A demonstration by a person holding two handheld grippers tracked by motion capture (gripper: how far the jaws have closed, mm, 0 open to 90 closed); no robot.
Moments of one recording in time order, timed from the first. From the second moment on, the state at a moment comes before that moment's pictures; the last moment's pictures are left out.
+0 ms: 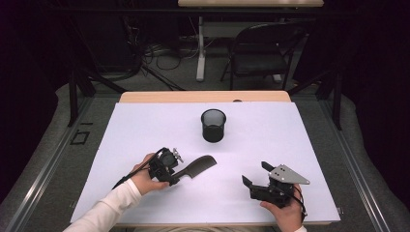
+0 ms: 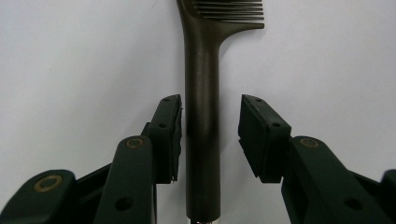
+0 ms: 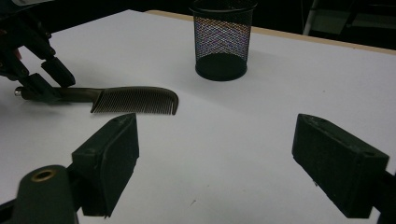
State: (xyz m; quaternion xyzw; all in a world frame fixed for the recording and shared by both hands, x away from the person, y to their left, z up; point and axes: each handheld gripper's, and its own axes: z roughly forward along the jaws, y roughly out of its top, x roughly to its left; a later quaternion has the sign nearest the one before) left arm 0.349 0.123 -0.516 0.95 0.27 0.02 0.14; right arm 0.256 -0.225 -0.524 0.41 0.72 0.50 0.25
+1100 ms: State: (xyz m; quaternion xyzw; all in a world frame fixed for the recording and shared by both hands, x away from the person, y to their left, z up) left arm 0.352 0.119 -0.525 0.96 0.26 0.02 0.11; right arm 0.256 -0.225 -0.524 0.40 0.73 0.50 0.25
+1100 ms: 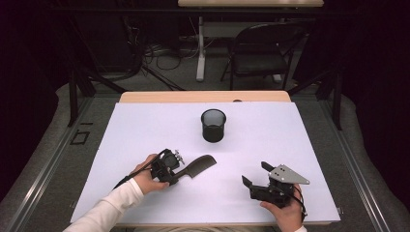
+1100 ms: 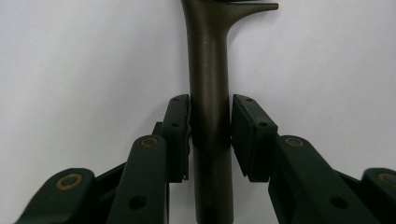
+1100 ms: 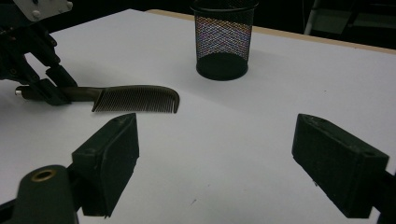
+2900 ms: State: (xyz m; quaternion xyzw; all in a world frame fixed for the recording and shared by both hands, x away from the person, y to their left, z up) left arm 0.354 0.124 -0.524 0.95 0.27 0.02 0.13; right arm 0.257 -0.225 -0.525 0.40 0.73 0.50 0.25
